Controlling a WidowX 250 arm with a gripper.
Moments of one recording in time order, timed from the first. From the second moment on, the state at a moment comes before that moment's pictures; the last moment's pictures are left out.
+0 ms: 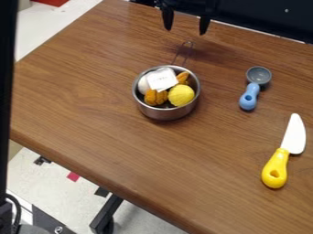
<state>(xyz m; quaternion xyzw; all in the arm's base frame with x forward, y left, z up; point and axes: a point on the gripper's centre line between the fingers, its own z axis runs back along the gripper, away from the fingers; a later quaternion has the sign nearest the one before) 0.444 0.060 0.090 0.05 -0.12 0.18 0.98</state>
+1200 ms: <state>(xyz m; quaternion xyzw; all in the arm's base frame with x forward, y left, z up) 0.340 0.024 0.121 0.03 -0.08 0.53 0.84</state>
